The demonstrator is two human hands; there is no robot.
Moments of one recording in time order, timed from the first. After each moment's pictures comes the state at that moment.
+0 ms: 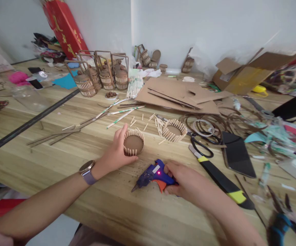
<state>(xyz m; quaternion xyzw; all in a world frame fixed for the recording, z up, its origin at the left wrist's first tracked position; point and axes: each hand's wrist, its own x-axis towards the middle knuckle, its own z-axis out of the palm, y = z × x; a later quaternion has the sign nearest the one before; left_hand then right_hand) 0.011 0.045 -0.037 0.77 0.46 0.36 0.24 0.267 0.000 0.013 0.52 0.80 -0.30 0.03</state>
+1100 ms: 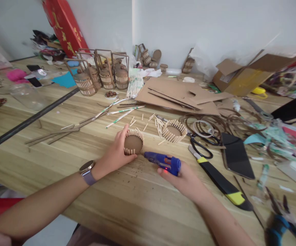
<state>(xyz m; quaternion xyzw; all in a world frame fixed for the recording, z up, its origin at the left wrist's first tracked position) 0.013 0.048 -0.043 0.78 0.46 0.37 0.22 0.260 -0.001 -0.007 0.53 0.69 -0.41 -0.28</state>
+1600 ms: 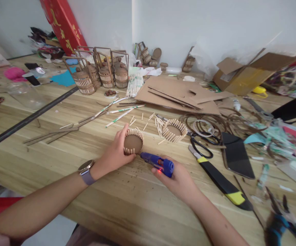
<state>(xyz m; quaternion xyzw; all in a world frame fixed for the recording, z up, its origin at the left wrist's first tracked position) 0.013 0.047 -0.043 0.77 0.45 0.38 0.24 0.248 -0.003 -0.014 0.56 0.73 -0.33 -0.21</state>
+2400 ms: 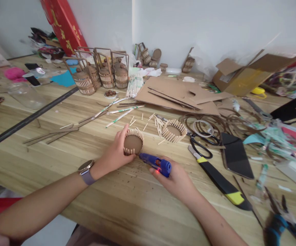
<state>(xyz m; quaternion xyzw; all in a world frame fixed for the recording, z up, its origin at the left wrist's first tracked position) 0.013 0.047 -0.043 0.78 0.46 0.37 0.23 0.244 -0.002 -0.017 0.56 0.73 -0.32 -0.21</state>
